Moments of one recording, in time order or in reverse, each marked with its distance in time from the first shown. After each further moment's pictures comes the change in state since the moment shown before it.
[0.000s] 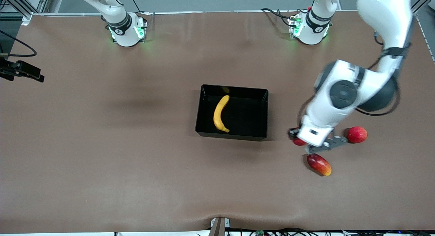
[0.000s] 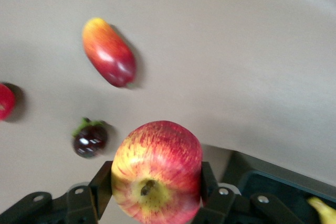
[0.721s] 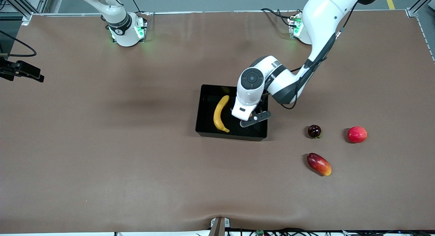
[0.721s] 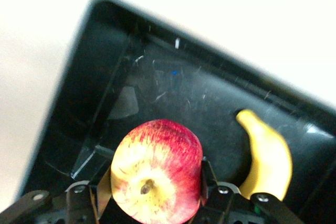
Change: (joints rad) left arm -0.352 0.105 -0.002 -0.100 0.021 0.134 -0.528; right arm 0.000 0.000 -0.001 0.000 0.000 0.000 0.000
